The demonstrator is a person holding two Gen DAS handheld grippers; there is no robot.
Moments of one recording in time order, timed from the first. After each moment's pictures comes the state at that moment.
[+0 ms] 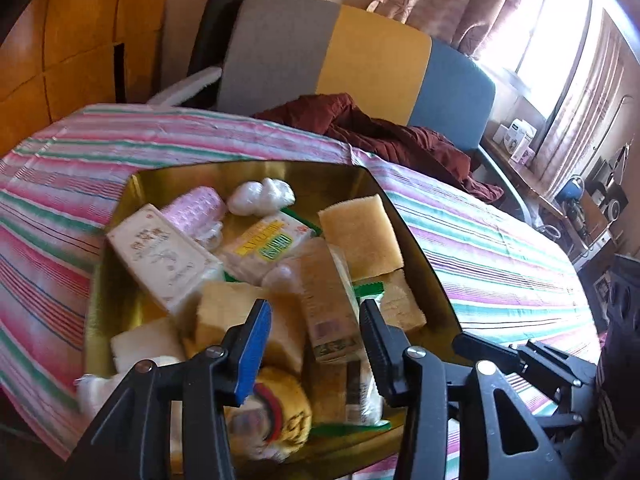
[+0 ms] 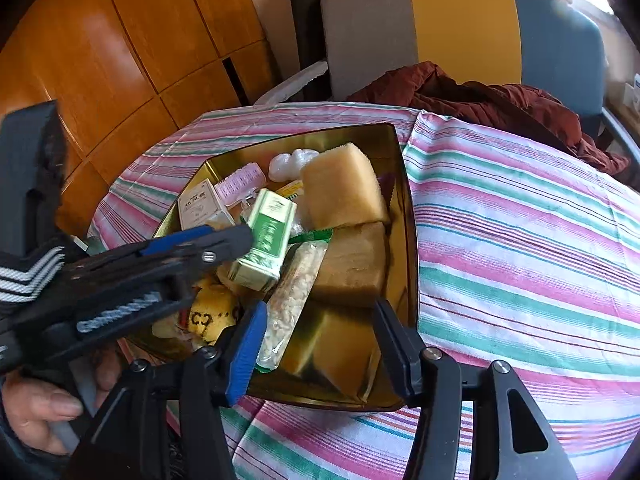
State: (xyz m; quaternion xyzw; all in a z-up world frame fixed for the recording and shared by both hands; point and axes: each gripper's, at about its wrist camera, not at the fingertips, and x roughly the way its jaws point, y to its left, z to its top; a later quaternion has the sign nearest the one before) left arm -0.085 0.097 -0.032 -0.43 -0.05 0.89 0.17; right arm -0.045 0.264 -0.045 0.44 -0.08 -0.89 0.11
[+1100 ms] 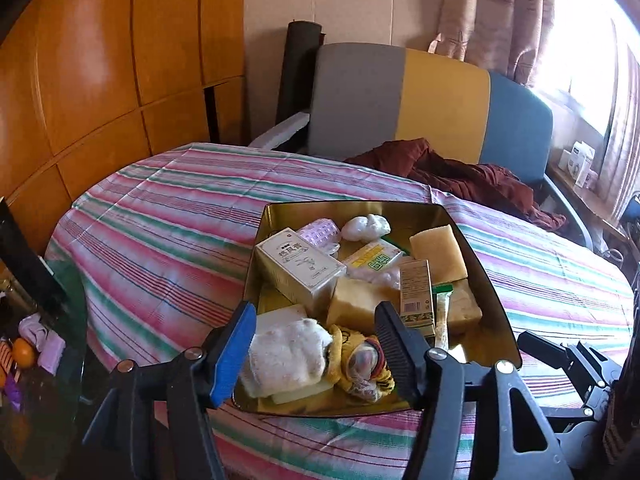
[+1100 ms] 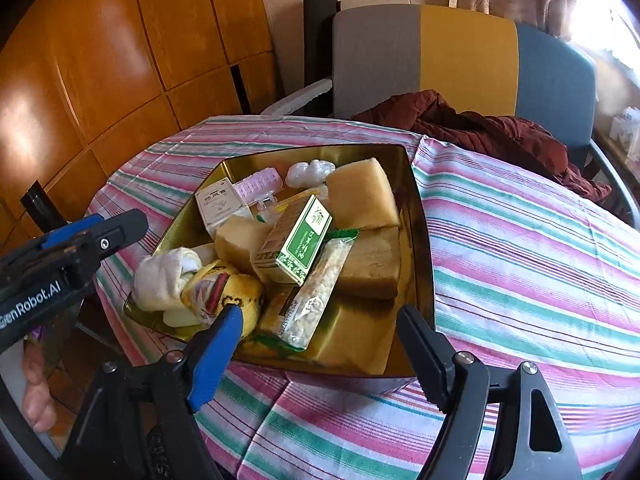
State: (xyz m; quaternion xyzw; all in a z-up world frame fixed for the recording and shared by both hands) left arm -0.017 0.048 0.015 -0.37 -0.01 0.93 0.02; right arm -0.011 0.232 -0.029 0.41 -0.03 -0.91 0.09
